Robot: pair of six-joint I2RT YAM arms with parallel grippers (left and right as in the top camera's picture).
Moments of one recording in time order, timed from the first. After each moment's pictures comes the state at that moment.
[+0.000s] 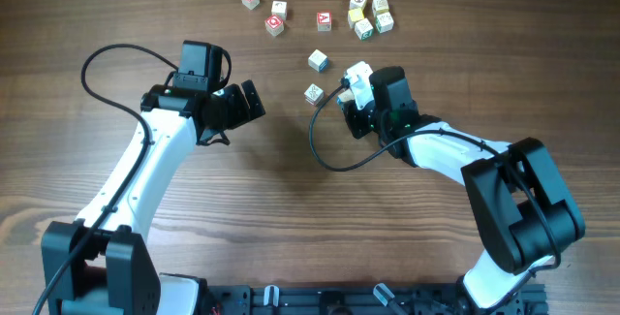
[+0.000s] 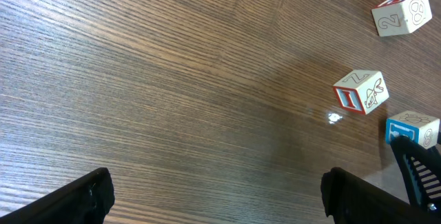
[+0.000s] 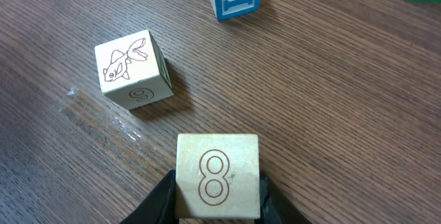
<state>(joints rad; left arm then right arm) -0.16 1.56 1.10 -0.73 0.09 -0.57 0.42 1.85 0.86 0.19 -0.16 -0.09</state>
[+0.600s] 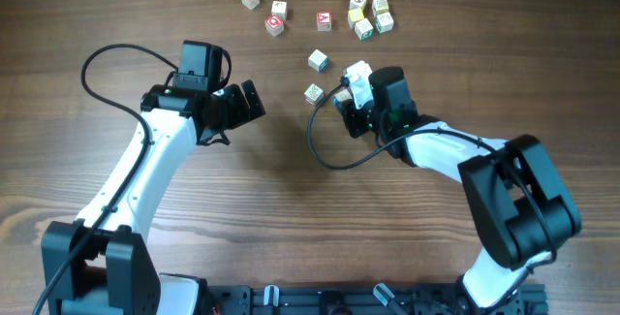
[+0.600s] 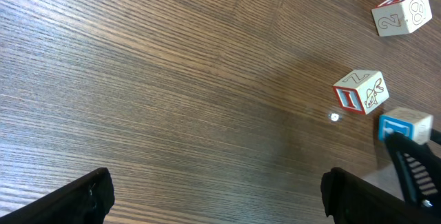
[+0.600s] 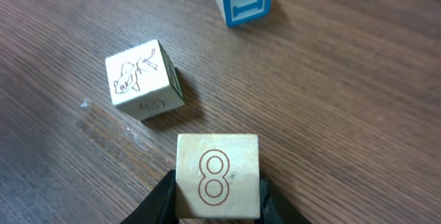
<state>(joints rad) -0.16 1.56 1.10 -0.73 0.09 -0.57 0.42 1.88 0.86 0.23 -0.20 -0.05</state>
